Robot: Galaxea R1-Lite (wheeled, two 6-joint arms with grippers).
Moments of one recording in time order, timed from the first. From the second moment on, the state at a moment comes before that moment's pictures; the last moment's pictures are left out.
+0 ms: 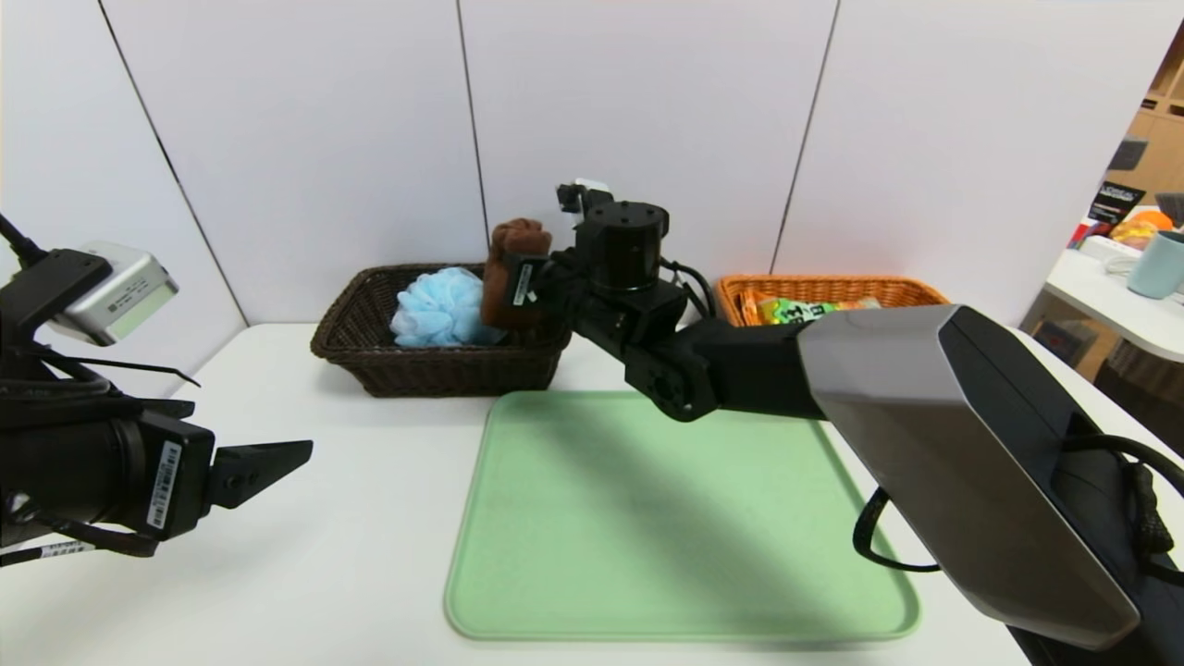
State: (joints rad) left arm -0.37 1.14 -0.87 0.27 0.17 0.00; right arm 0.71 2.45 -1.97 -0.53 -0.05 0.31
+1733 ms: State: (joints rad) left arm -0.38 1.11 -0.87 0.21 0.18 0.00; right arm 0.70 2.25 -1.96 -0.19 -0.18 0.11
